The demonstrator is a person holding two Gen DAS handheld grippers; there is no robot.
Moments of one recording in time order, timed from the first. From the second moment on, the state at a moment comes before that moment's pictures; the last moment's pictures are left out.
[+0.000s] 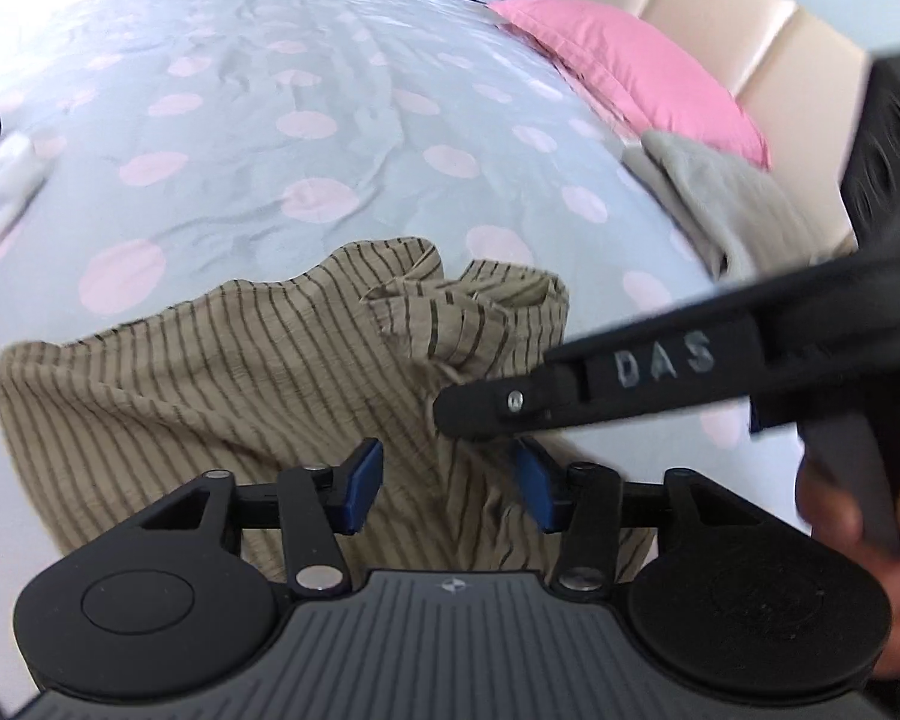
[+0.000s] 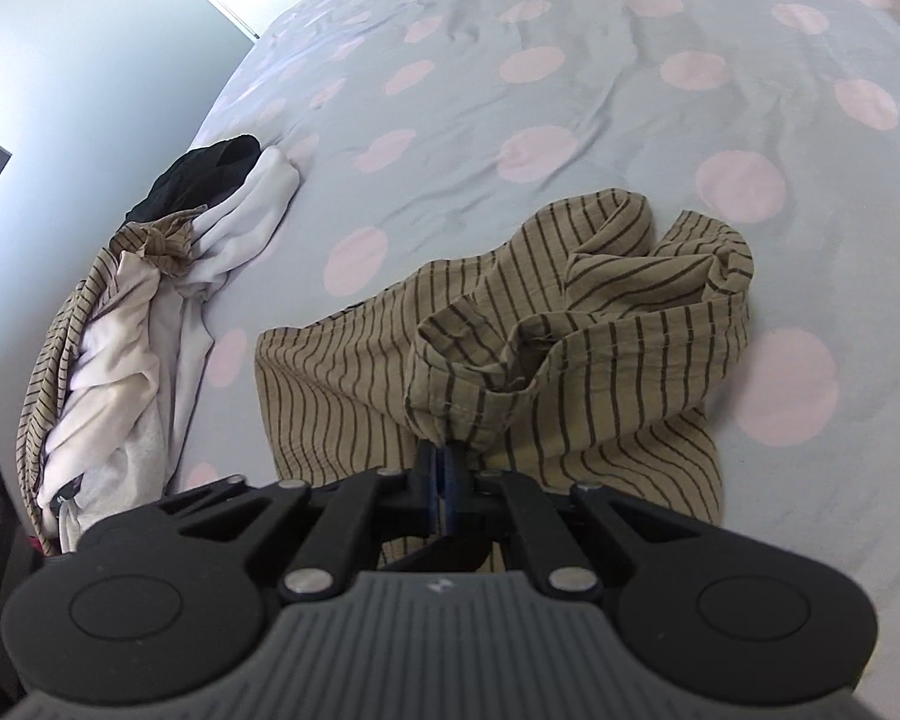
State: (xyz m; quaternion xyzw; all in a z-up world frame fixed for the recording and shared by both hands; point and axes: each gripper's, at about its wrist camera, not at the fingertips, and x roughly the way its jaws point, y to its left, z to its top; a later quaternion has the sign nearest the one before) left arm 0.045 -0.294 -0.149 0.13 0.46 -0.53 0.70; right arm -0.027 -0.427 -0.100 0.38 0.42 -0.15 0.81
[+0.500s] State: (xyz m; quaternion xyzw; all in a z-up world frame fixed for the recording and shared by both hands) left arm 0.052 -0.306 -0.138 0.16 0.43 -0.54 0.70; right arm -0.055 -0.463 -0.083 0.38 0.37 -0.20 0.83
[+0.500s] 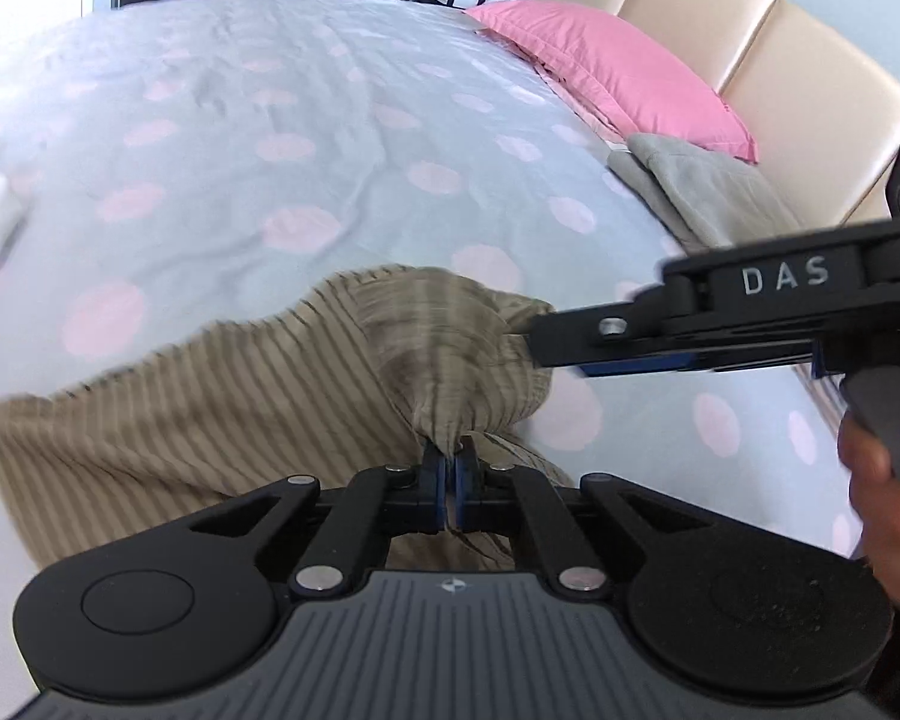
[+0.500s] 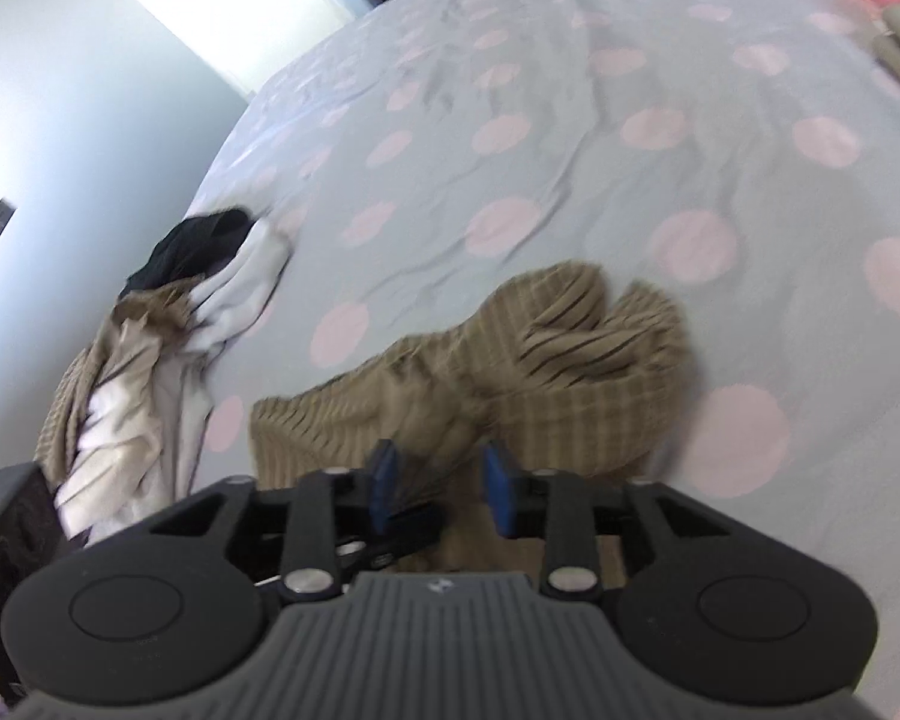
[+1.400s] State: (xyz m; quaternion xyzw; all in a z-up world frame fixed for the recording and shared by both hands) left arm 0.196 -0.228 -0.166 0.12 0.49 -0.37 0.78; right arm -0.002 -0.468 -0.140 0.33 0.43 -0.22 0.81
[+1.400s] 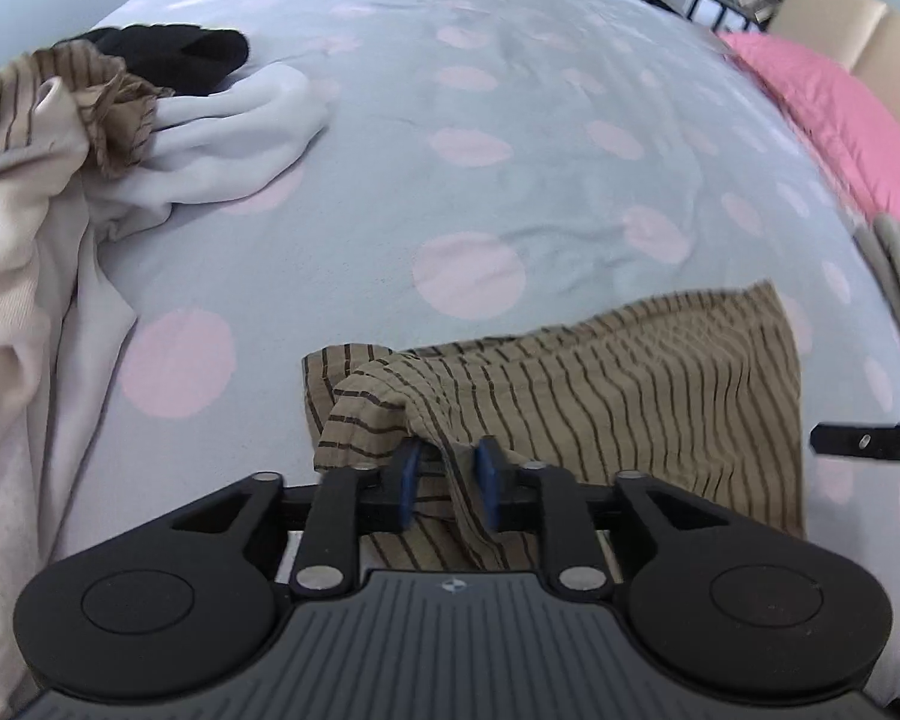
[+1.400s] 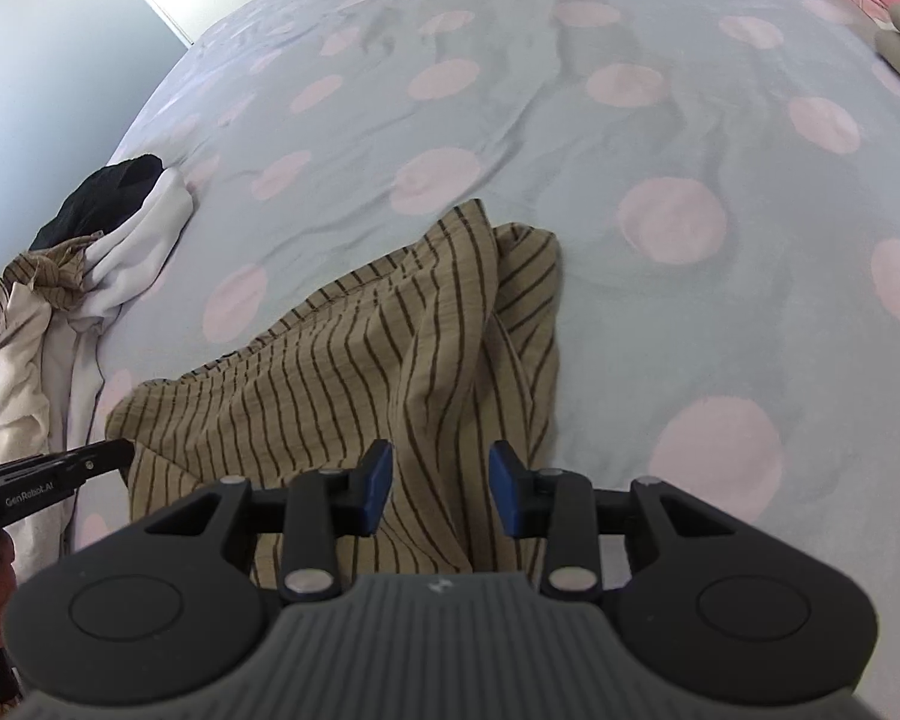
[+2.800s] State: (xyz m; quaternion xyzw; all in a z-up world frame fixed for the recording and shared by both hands) left arm 0.203 -0.236 -0.156 0.10 0.43 -0.31 0.84; right arm -0.002 -0.461 -0.147 0.30 0.47 -0.22 0.80
